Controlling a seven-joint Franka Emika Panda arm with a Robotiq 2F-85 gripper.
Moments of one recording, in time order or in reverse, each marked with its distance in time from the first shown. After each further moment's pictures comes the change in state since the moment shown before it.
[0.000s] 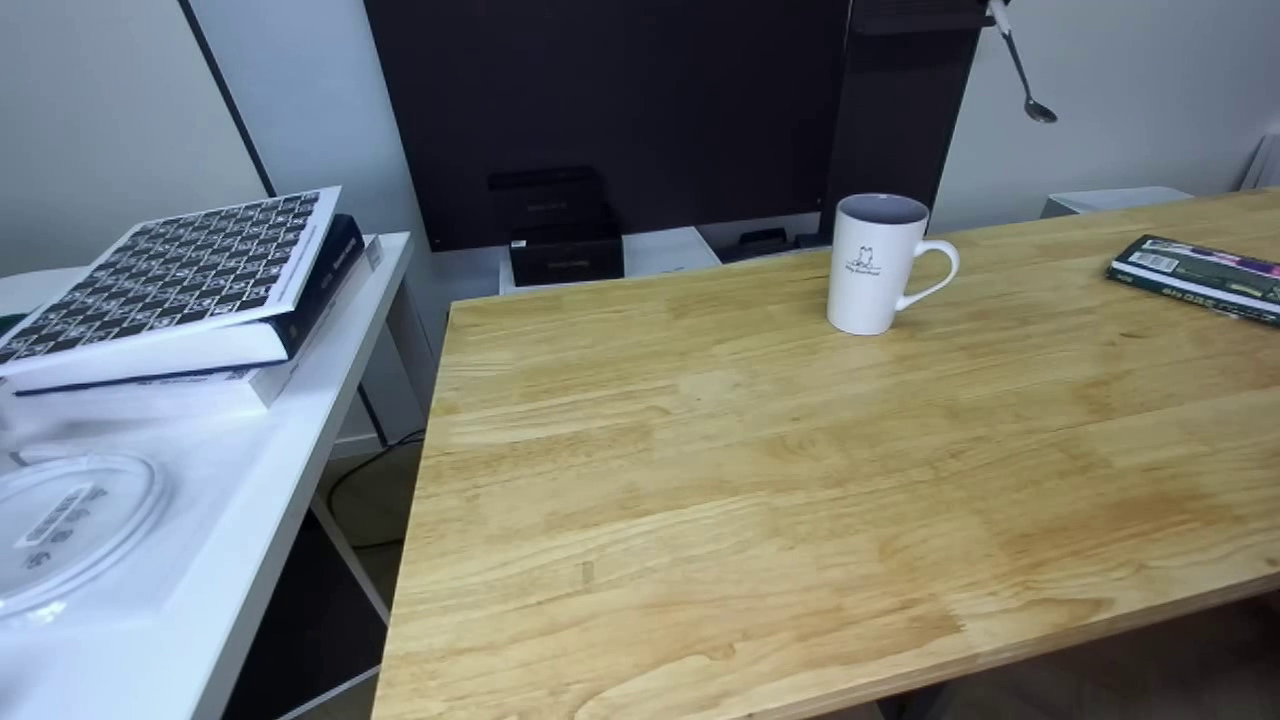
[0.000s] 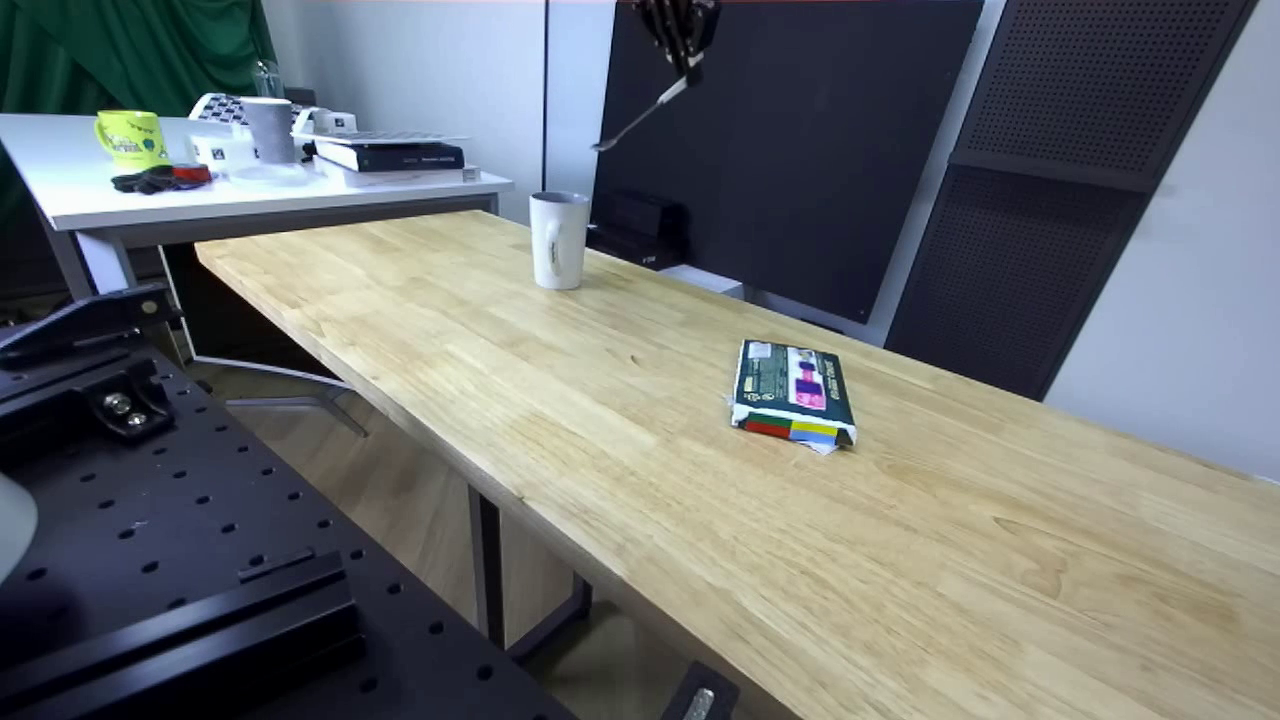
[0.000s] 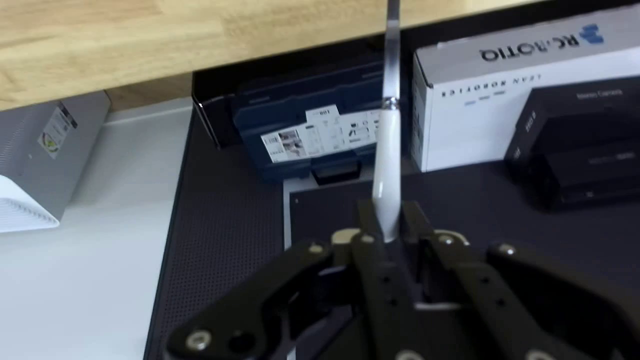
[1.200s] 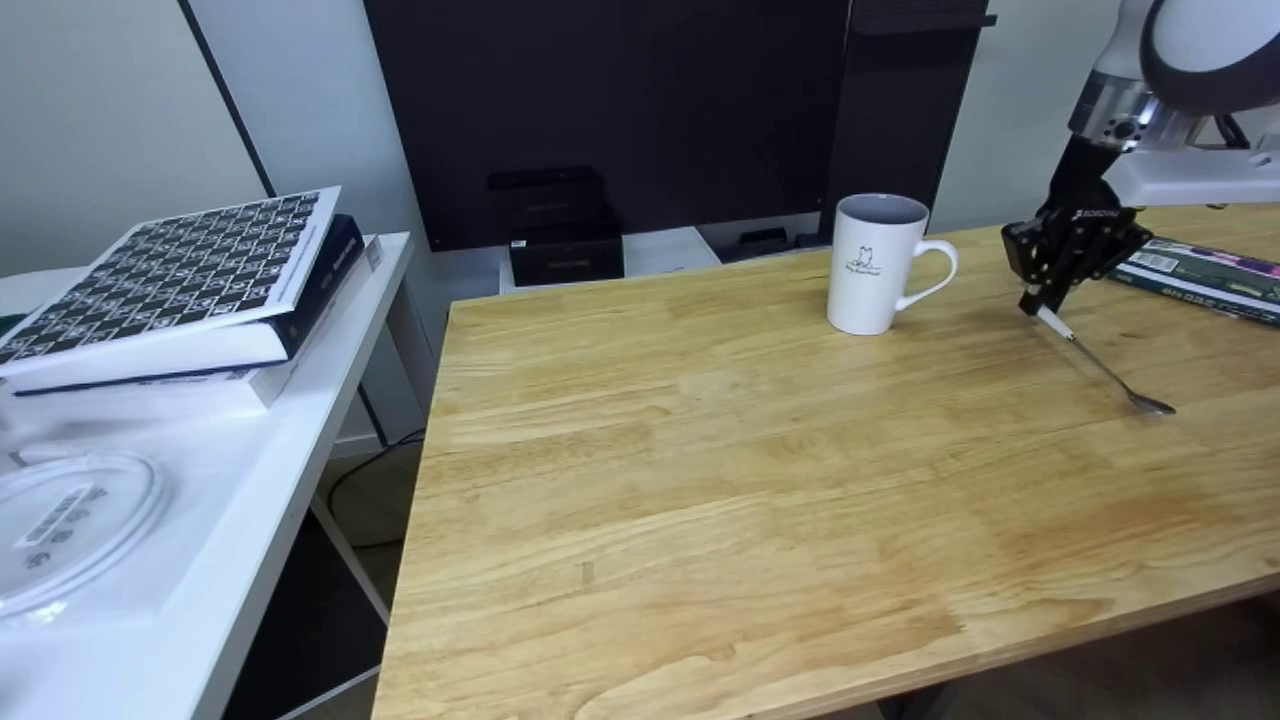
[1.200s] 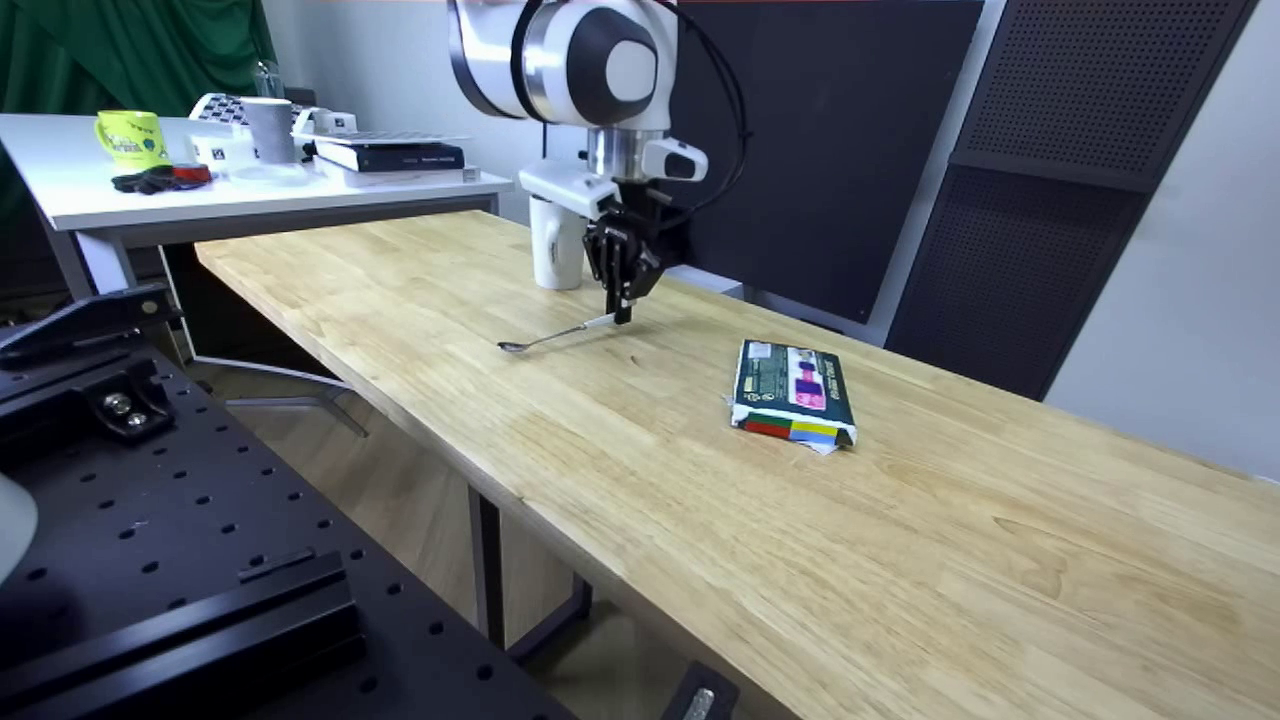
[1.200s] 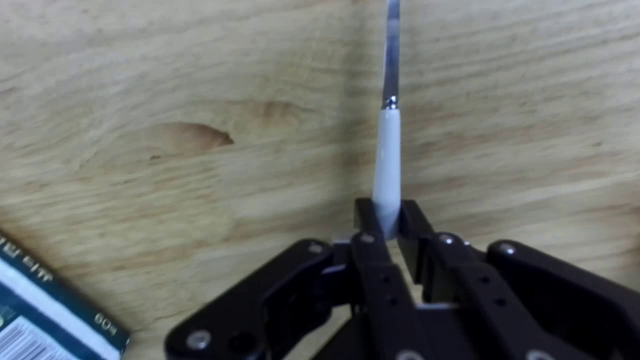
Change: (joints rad) arm -0.306 0.331 0.312 -0.053 0.338 -0.106 -0.382
